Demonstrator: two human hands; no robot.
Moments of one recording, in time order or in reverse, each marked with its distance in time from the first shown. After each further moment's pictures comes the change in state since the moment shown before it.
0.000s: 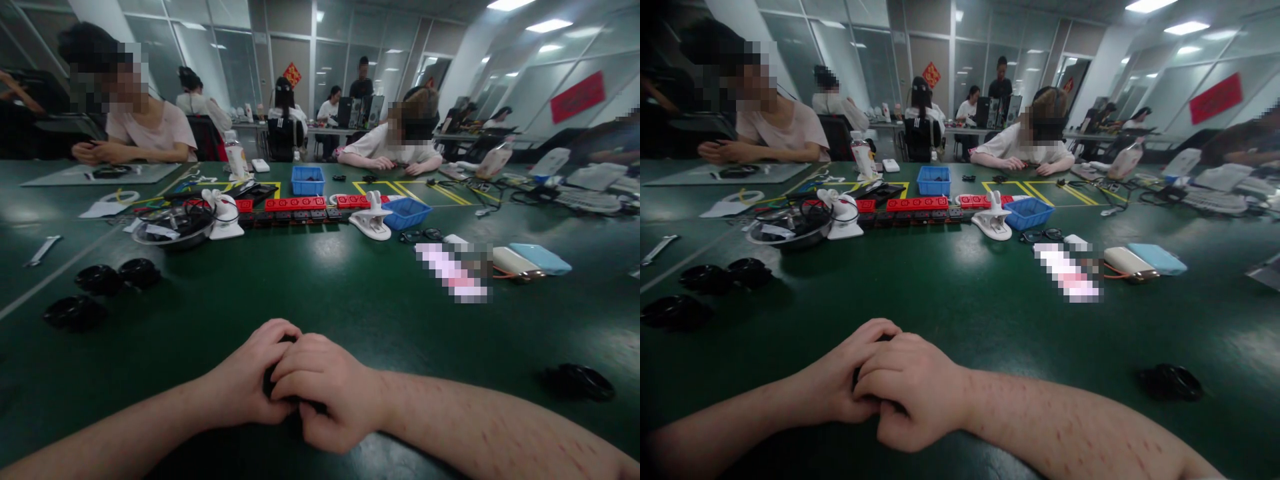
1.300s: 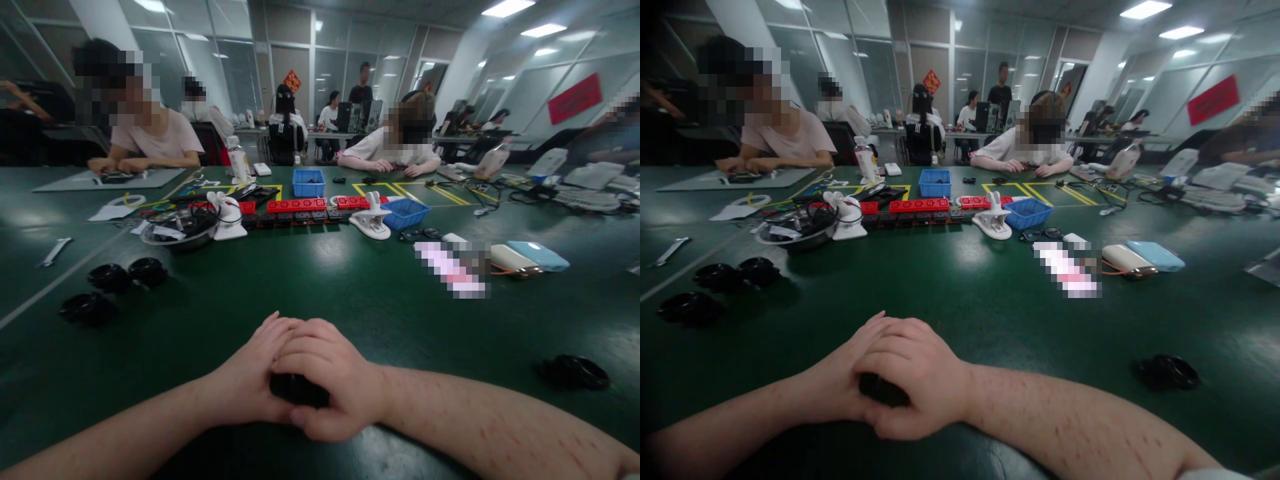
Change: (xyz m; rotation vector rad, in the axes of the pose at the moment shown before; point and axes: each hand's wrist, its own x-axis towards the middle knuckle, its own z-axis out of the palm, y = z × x) left_hand -0.004 -0.006 0.004 0.161 -0.088 0.056; right_hand 0.003 -0.007 -0.002 -0.059 0.104 -0.019
